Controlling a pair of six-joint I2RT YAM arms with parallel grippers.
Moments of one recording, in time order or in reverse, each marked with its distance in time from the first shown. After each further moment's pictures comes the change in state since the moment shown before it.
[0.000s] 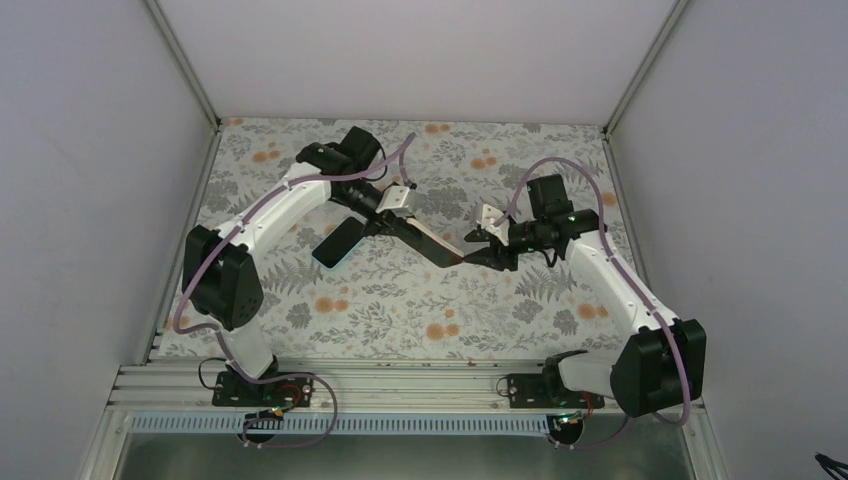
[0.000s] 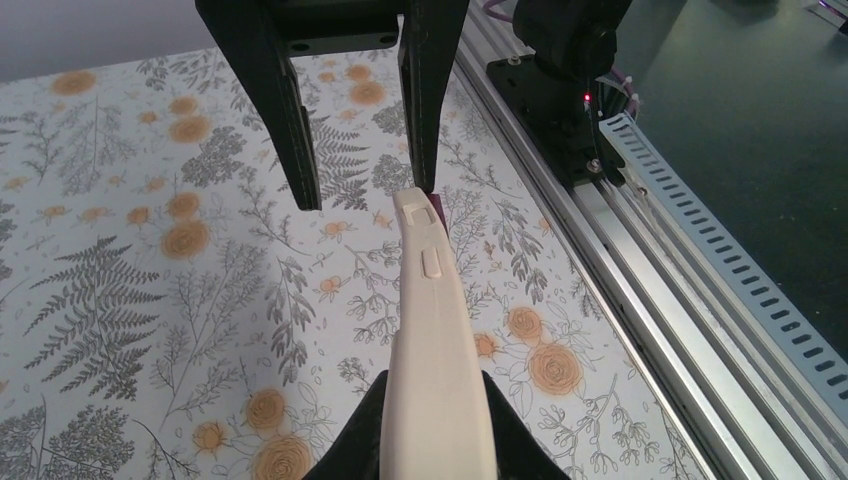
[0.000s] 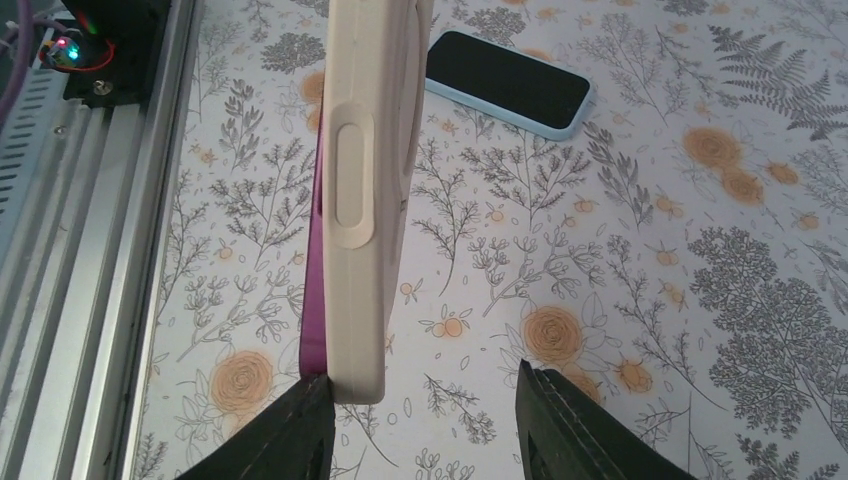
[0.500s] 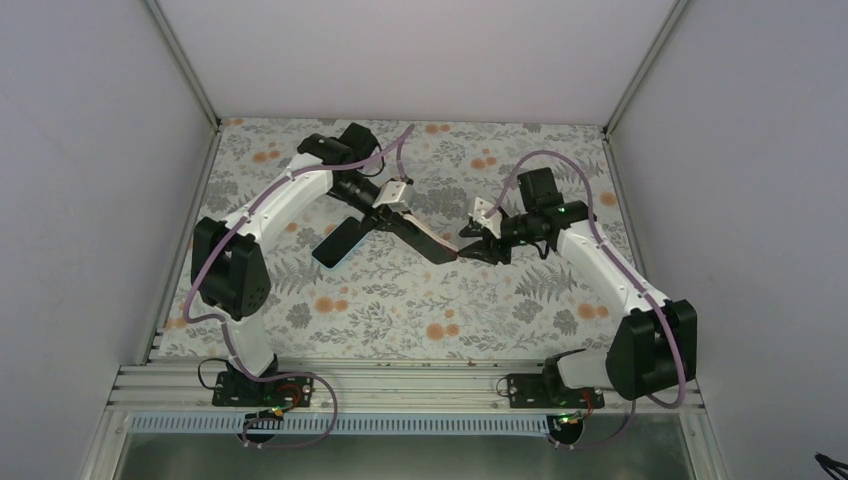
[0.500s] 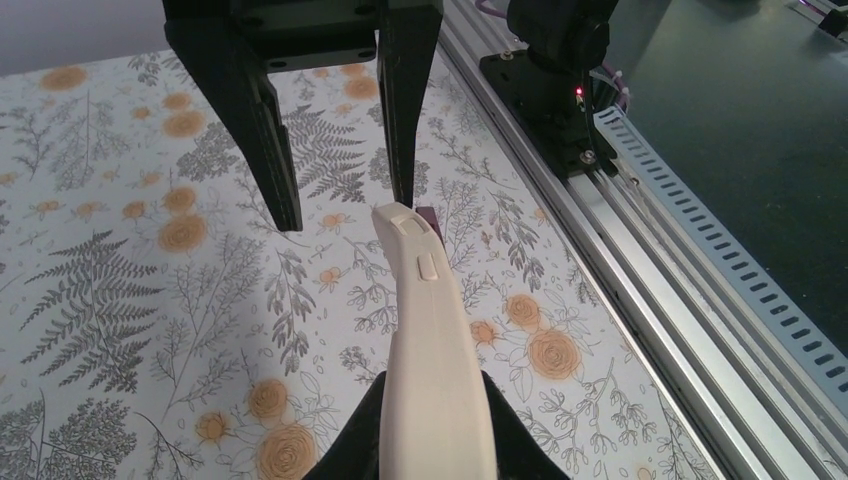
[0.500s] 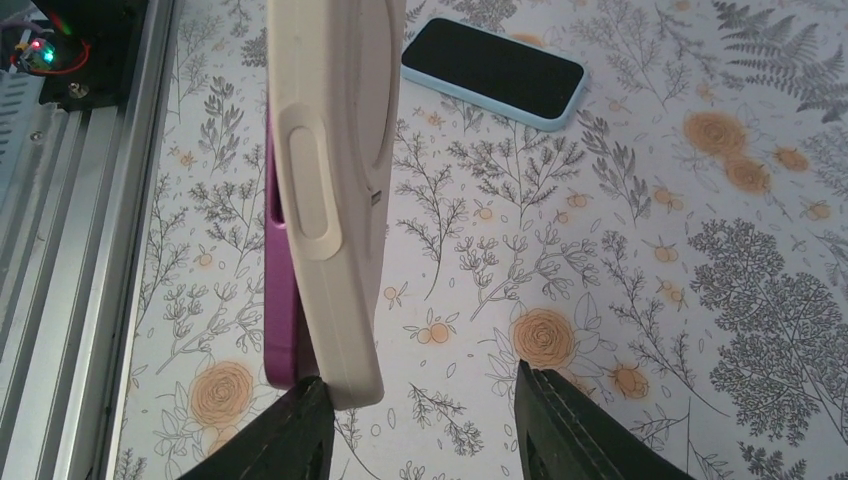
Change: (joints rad) left arm 0.030 0.078 0.090 -0.135 0.026 0.117; right arm 0.025 0.064 0.025 0.066 0.045 0.058
